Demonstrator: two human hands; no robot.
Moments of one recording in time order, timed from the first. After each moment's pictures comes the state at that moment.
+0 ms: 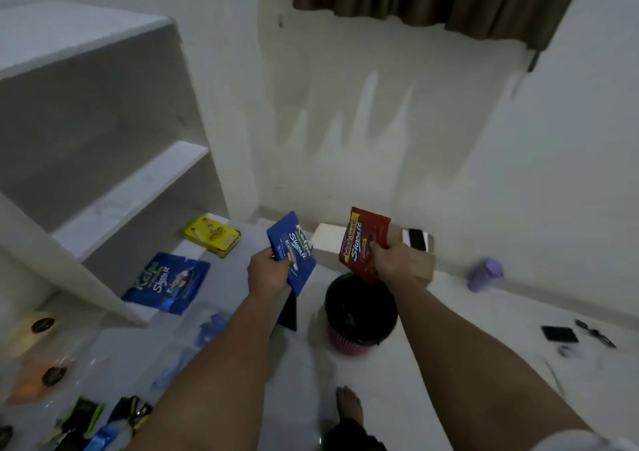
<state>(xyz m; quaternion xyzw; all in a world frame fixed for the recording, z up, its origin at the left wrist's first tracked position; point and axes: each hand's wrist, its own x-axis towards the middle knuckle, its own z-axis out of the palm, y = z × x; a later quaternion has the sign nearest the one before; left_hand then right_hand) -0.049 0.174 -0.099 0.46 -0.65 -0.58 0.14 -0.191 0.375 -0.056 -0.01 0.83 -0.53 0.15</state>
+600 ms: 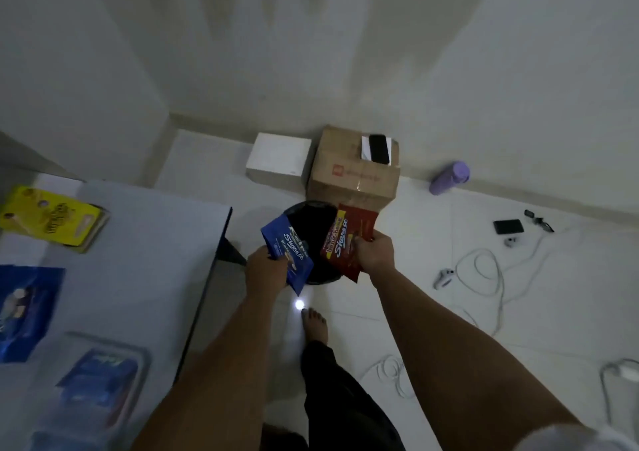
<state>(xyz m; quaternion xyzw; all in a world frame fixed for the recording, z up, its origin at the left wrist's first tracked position) -0.220 0.237 -0.313 0.49 -0.63 -0.60 -0.09 -0.339 0.423 -0.237 0.18 0.84 -0.44 0.27</state>
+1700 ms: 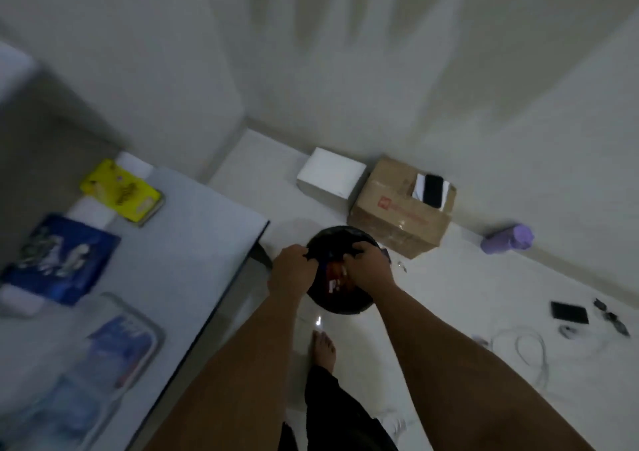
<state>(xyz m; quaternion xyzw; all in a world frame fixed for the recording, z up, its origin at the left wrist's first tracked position) -0.267 0.239 -0.231 0.51 -0.69 -0.50 -0.10 -0.381 0.362 -0.221 -0.14 0.88 -0.25 0.37</state>
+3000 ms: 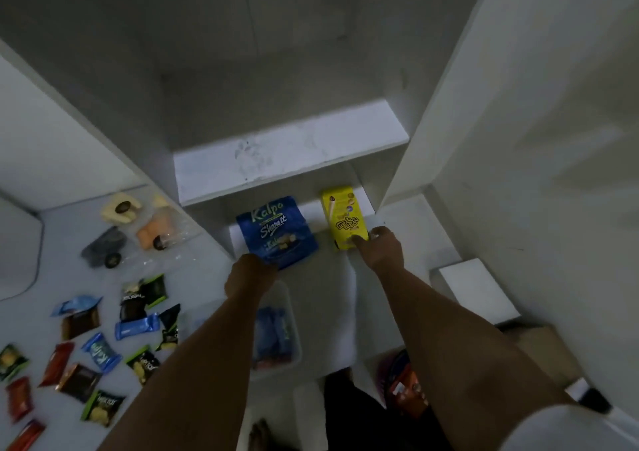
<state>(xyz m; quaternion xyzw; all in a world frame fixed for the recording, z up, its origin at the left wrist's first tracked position) 0.020 -0.002 -0.178 0.82 -0.42 -0.39 0.03 -0.235 -0.020 -0.178 -0.39 0.81 -0.18 0.39</state>
